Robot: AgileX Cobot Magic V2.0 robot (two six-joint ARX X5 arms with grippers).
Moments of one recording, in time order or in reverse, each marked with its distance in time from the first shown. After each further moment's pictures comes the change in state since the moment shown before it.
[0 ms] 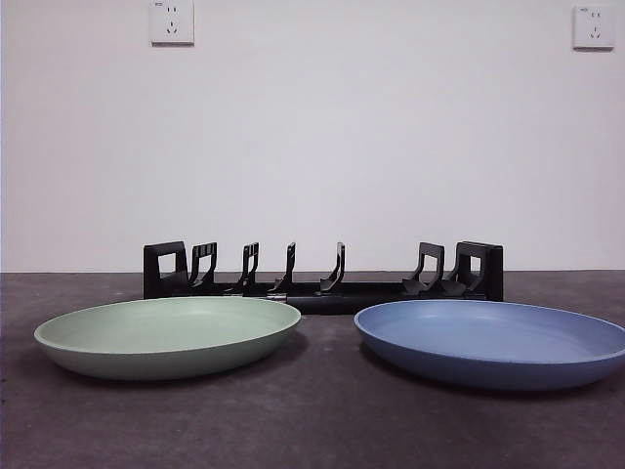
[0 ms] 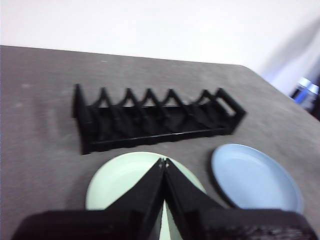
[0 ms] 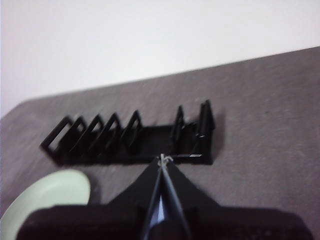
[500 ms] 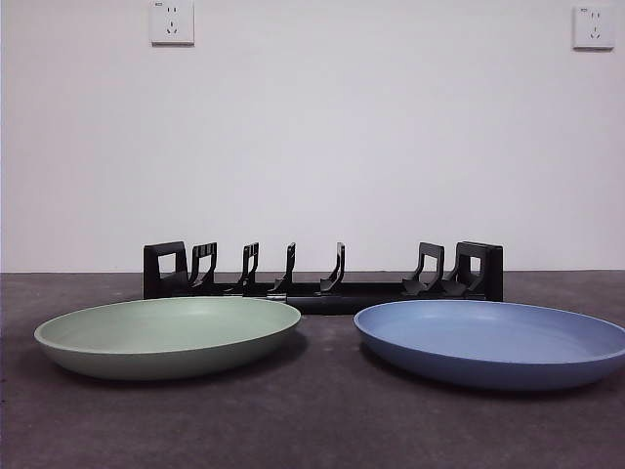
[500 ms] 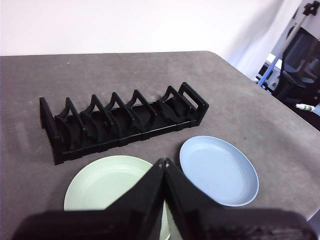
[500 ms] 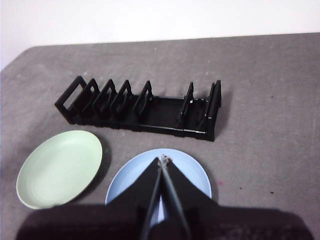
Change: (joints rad) left arm 0.000 0.127 0.319 -0.271 0.108 0.098; right arm 0.000 0.206 0.403 -0.412 -0.042 -0.177
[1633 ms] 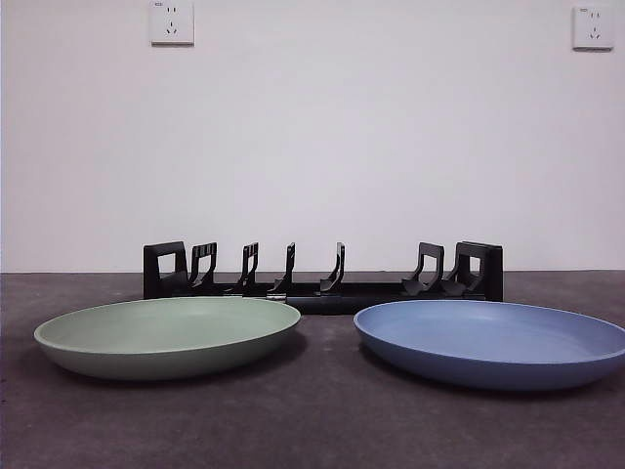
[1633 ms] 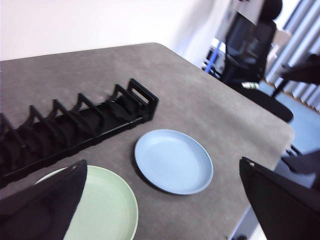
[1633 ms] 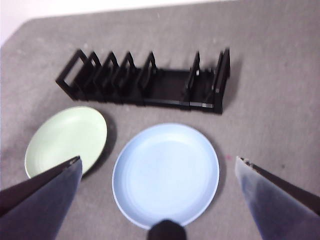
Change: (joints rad) left arm -0.088 0.074 0.076 -0.024 0.142 0.076; right arm 0.000 0.131 0.046 -0.090 -0.027 -0.005
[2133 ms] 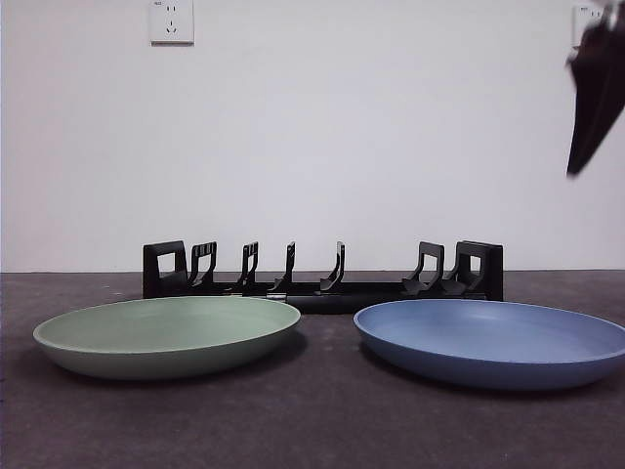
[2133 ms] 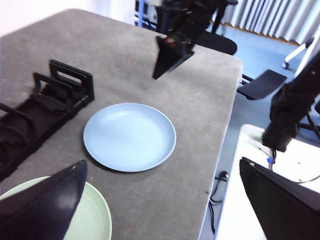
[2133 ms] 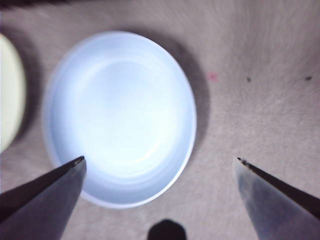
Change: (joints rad) left arm -0.279 0.136 0.000 -0.001 -0.008 0.258; right arm 0.005 0.612 0.000 0.004 0.030 0.000
